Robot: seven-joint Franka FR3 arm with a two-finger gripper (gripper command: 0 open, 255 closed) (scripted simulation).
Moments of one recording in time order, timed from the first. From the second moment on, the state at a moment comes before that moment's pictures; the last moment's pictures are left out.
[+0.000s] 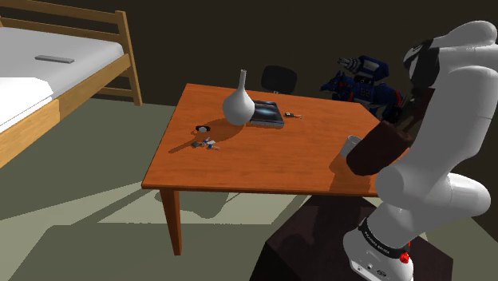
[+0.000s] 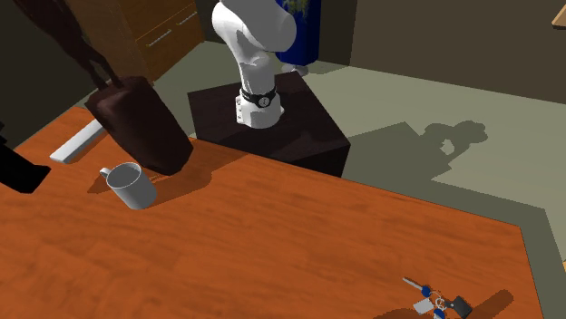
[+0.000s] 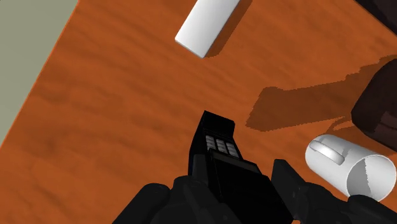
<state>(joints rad) -0.83 0.45 -0.62 -1.50 0.23 1.80 -1.27</state>
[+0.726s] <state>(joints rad) -0.82 0.44 -0.61 -1.59 0.25 1.93 -1.29</state>
